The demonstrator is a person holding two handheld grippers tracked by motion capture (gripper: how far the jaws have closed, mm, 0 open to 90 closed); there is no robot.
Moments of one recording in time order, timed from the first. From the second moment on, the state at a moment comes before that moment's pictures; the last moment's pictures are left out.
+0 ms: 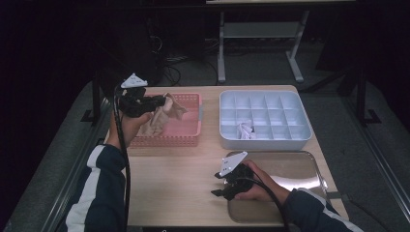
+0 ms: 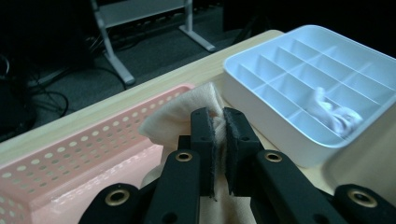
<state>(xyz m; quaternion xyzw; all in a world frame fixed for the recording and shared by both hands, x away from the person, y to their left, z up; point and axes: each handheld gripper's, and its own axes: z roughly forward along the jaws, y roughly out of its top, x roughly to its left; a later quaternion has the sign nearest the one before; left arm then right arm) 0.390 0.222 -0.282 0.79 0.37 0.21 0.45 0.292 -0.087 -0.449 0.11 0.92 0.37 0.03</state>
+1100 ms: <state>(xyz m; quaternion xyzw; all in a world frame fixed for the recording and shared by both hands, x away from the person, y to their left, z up) 0.259 0.198 -0.394 0.86 0.27 0.07 0.43 0.287 -0.088 -0.429 0.10 0.91 0.40 0.05</state>
